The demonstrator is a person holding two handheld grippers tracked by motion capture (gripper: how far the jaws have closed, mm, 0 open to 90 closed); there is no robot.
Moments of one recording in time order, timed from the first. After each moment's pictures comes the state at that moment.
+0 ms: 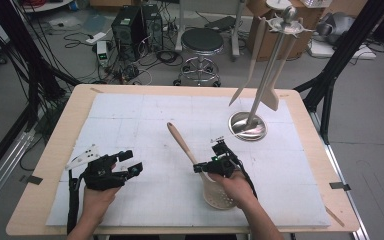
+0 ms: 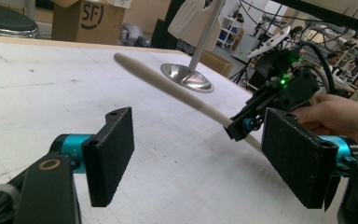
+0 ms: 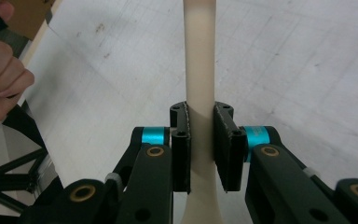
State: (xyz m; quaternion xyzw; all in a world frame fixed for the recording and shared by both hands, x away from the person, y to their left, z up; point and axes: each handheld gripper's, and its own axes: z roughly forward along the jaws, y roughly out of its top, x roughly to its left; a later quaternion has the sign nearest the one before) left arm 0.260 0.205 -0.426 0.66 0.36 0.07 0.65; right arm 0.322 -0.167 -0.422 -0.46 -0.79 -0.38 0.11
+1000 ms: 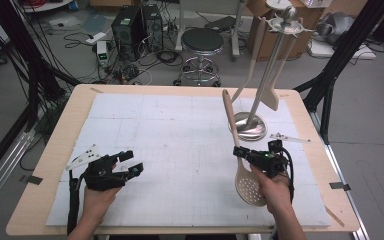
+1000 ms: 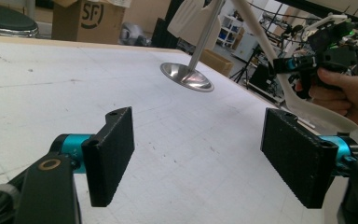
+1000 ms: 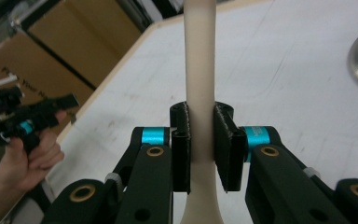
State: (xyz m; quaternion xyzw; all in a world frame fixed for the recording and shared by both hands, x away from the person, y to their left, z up) left arm 0.259 0.204 -0.426 0.66 0.36 0.07 0.65; right arm 0.289 -0.276 -0.380 -0.50 -0.67 -0.55 -0.01
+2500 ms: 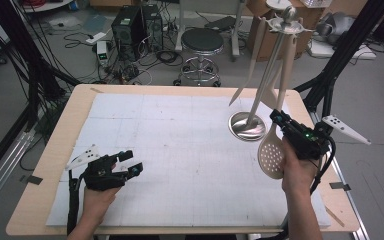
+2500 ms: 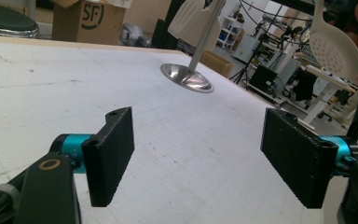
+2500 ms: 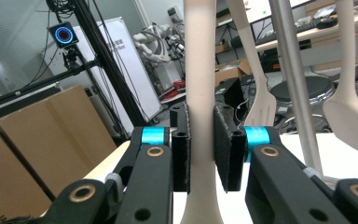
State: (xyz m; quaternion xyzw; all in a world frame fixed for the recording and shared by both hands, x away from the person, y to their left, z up) left arm 0.259 0.204 -0.426 0.66 0.36 0.07 0.65; right arm 0.274 -0.315 -0.295 -0.47 -0.55 -0.66 -0.20
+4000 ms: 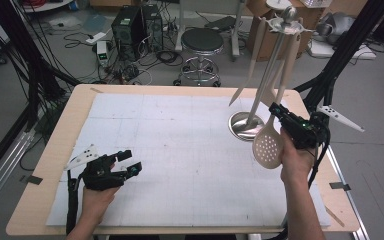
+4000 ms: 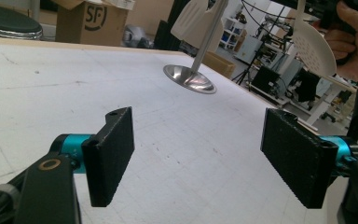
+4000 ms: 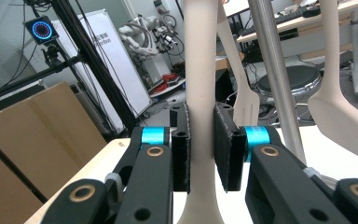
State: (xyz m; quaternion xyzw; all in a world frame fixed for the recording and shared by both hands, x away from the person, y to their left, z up) left arm 0.259 0.207 -0.425 0.66 0.36 0.08 0.65; right arm 0.302 -0.317 -0.297 -0.50 -0.55 -0.64 -0.20
